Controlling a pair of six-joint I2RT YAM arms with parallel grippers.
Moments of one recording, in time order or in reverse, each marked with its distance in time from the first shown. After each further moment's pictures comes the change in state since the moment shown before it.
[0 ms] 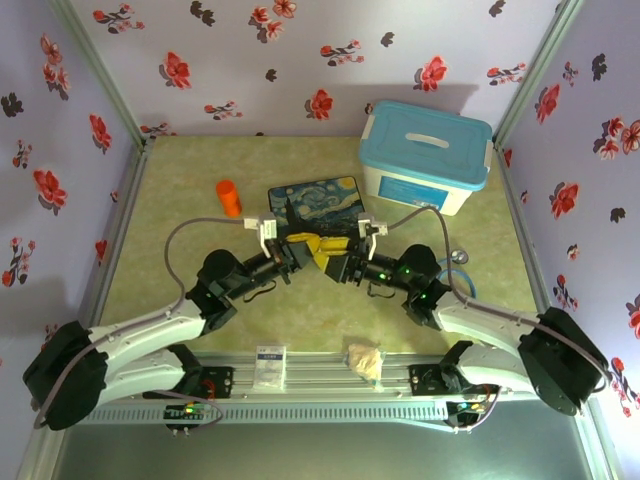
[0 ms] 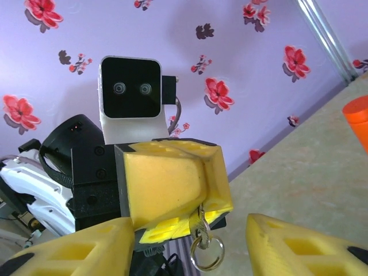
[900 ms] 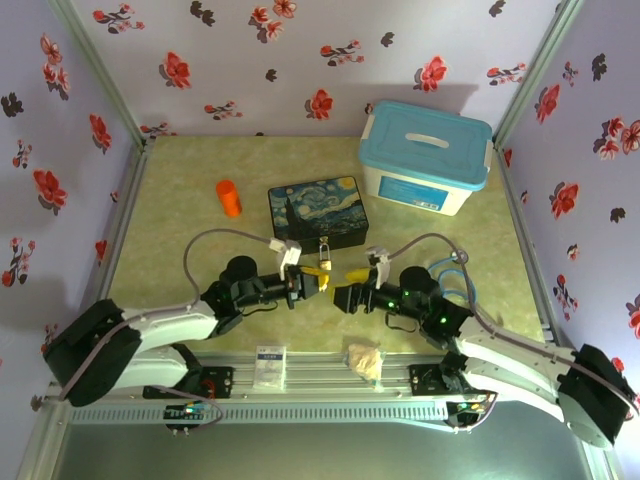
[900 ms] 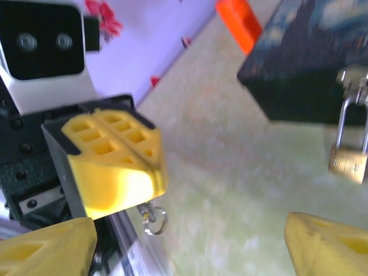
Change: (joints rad) left arm -0.001 0.154 -0.098 -0.031 0.201 0.094; right arm 0.060 -0.304 -0.156 -0.558 0.274 -0.122
